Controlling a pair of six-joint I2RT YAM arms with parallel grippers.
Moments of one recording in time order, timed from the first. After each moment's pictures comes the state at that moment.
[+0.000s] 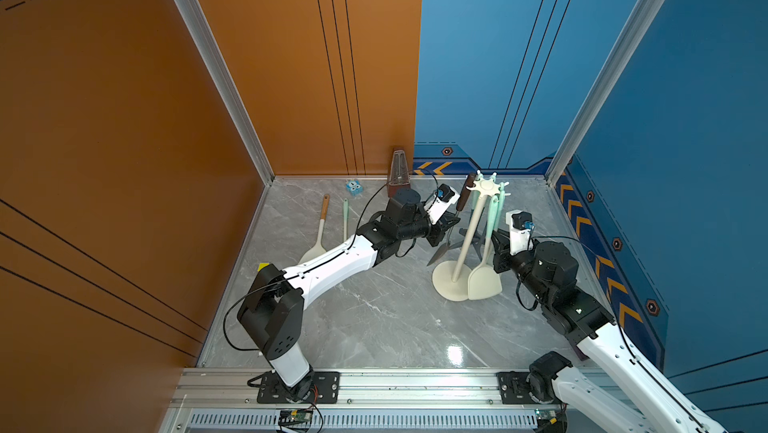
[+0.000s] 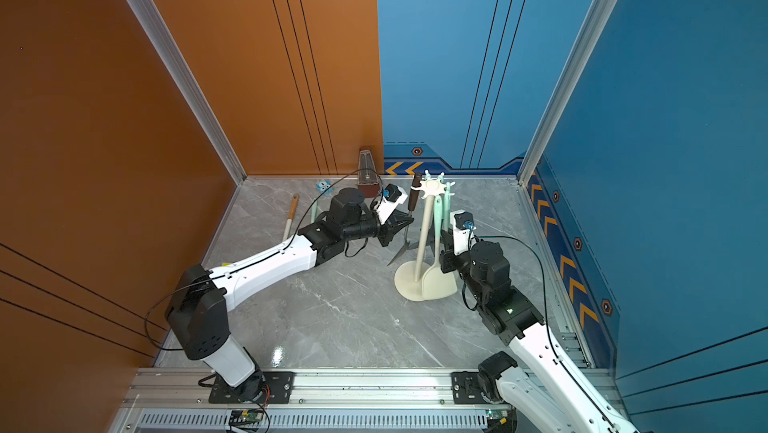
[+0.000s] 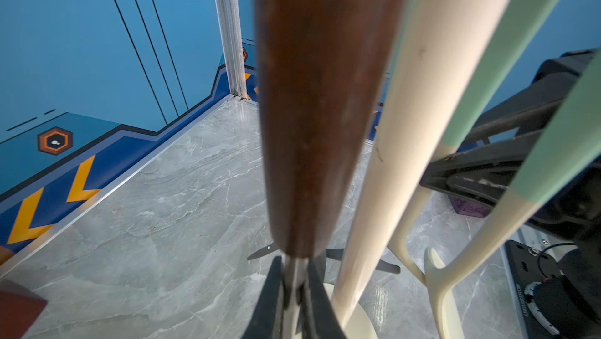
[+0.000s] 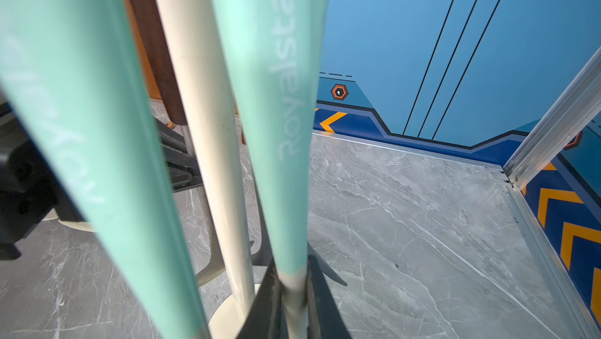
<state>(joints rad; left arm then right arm) -0.74 1.66 1.31 0.06 0.34 0.06 0.46 0.76 0.70 -0.20 0.14 0.05</state>
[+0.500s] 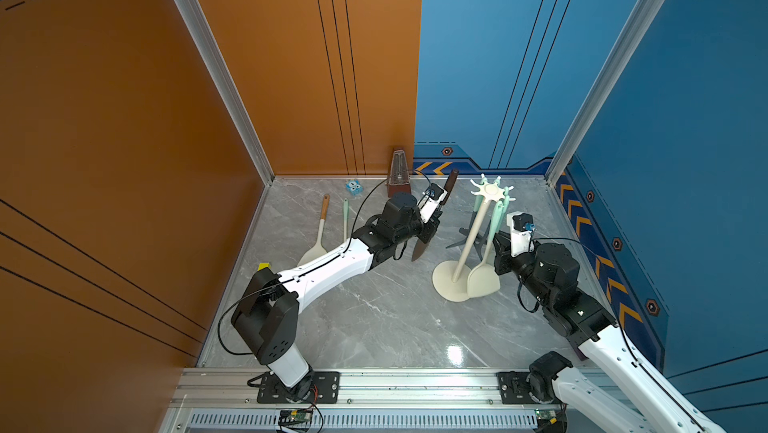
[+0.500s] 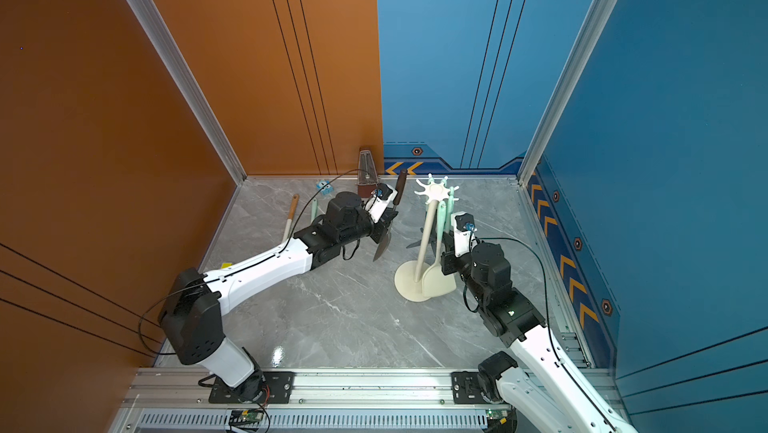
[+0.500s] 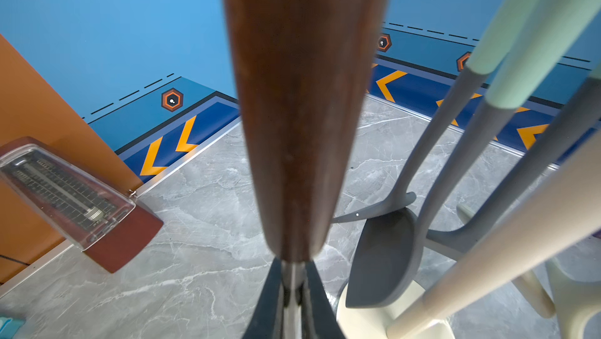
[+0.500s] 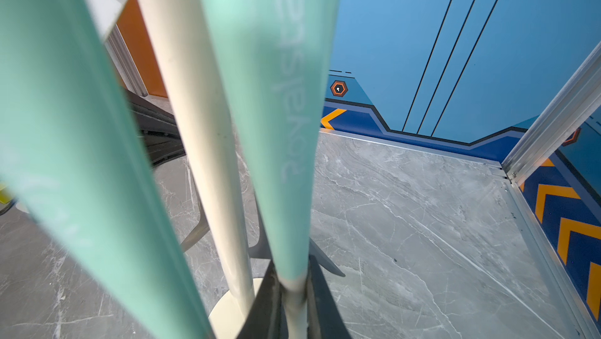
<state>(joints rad) -0.73 1.63 1.27 0.04 0.06 0.08 0.46 0.74 0.70 -0.22 0.14 0.05</state>
